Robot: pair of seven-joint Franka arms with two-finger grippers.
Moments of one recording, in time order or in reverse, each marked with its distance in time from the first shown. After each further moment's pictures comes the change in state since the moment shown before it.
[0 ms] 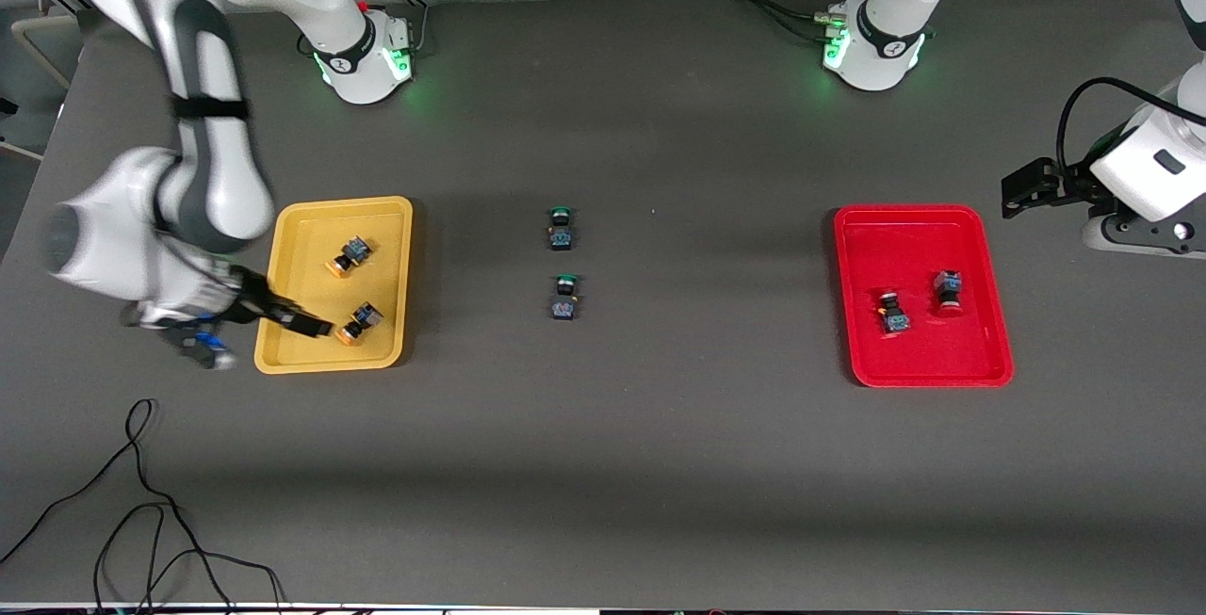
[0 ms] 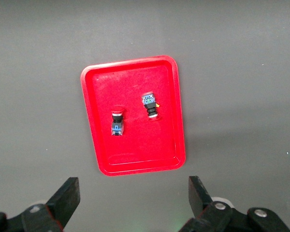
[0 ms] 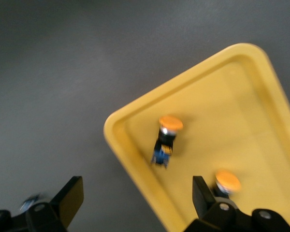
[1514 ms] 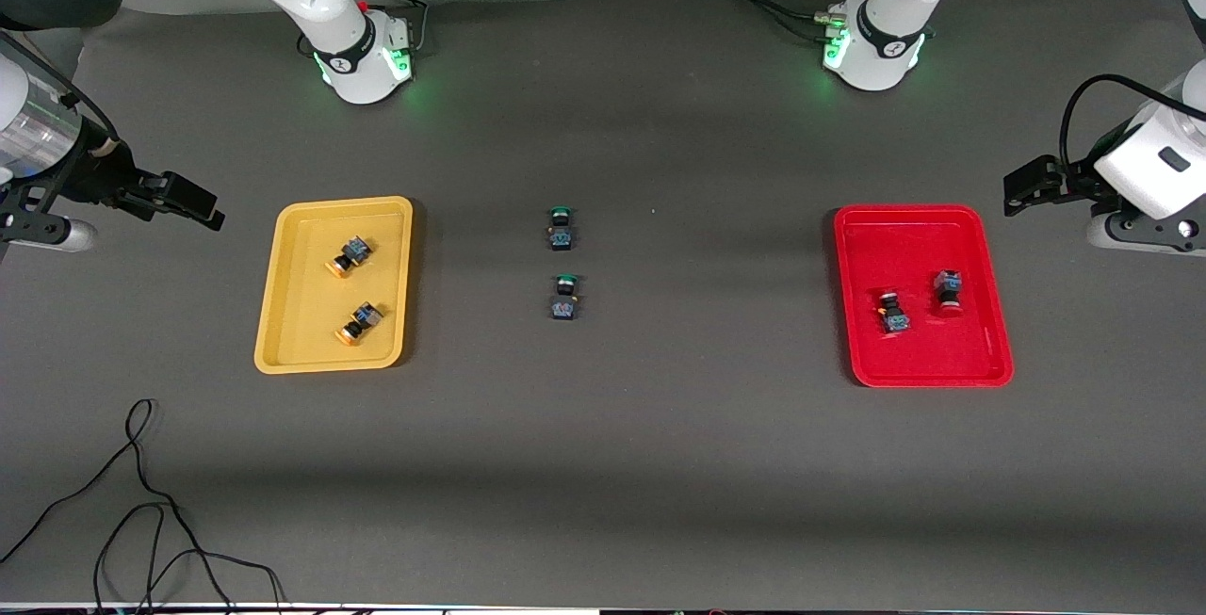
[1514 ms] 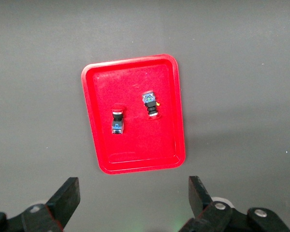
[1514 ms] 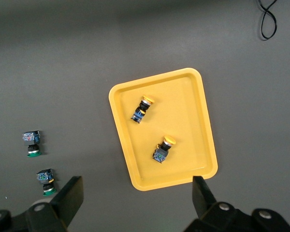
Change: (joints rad) left arm 0.014 0.000 -0.008 0.007 -0.001 -0.013 0.000; right arm -0.823 -0.376 0.950 0.148 -0.457 -0.299 0.054
